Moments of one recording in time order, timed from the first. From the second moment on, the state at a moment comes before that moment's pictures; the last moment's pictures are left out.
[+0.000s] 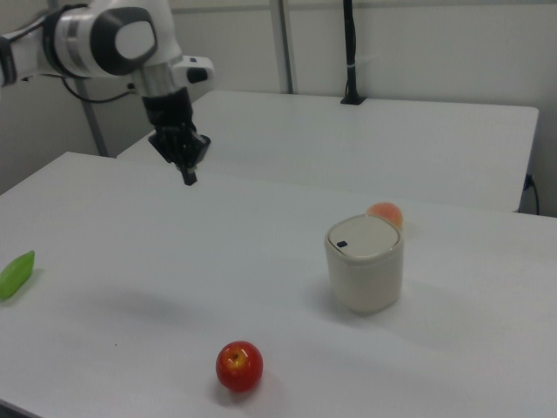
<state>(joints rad) 0.07 0.20 -0.01 -1.47 -0.07 1.68 0.06</state>
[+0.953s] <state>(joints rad) 0.12 0.03 -0.03 -1.55 -0.07 1.54 -0.09</state>
